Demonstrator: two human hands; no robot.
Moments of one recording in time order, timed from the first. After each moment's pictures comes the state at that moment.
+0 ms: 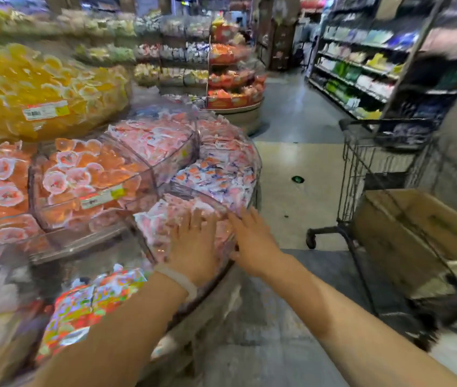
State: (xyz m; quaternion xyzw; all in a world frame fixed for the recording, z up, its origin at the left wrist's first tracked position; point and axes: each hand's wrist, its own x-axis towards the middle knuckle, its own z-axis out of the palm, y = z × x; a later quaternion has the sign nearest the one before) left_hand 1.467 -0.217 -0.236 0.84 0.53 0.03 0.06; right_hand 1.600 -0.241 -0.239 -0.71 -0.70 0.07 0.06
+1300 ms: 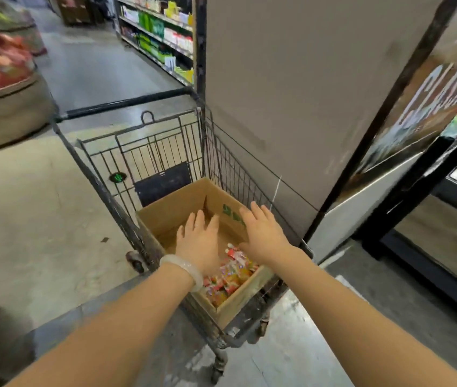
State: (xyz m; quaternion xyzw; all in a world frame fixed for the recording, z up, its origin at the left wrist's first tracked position) left_hand 2.268 -0.234 -0.305 0.95 0.26 -0.07 0.16; right_hand 2.361 -0.341 -0.288 -0.92 -0.37 0.13 0.06
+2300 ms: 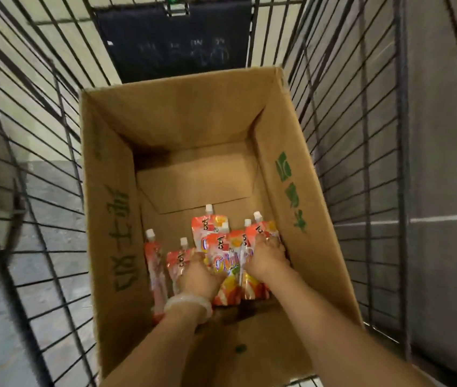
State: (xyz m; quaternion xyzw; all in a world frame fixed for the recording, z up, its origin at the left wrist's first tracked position) left_hand 2.432 -0.209 -0.635 0.49 0.69 -0.19 0.51; right_hand 2.565 -0.235 -0.645 -0.81 -0.33 0.47 -0.14
